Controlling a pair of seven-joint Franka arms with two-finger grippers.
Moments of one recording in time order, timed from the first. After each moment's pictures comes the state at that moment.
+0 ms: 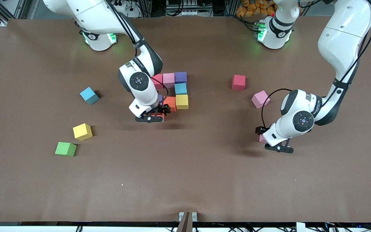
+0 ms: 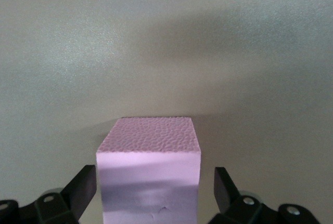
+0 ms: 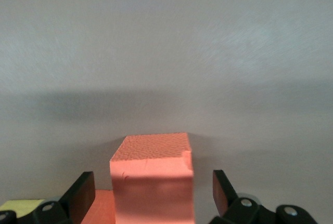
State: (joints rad) left arm 0.17 0.64 -0.41 -1.82 0.31 2.28 -0.22; right arm 0.62 0.47 -0.01 -1.94 0.03 2.43 0.62
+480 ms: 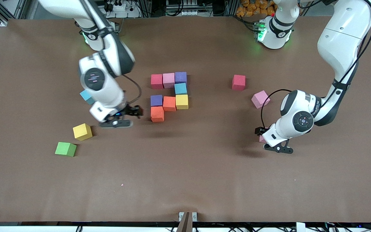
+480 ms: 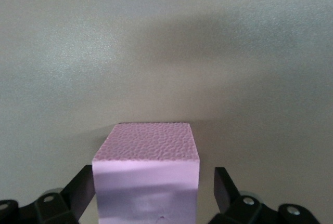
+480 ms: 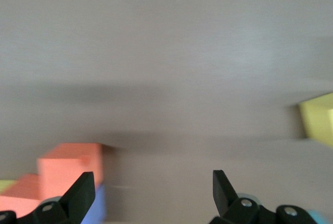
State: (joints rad) left arm 0.17 0.65 -0.41 -1.81 0.31 2.30 -0.22; right arm 0.38 0.28 -0.02 -1.94 0.02 2.20 0.26
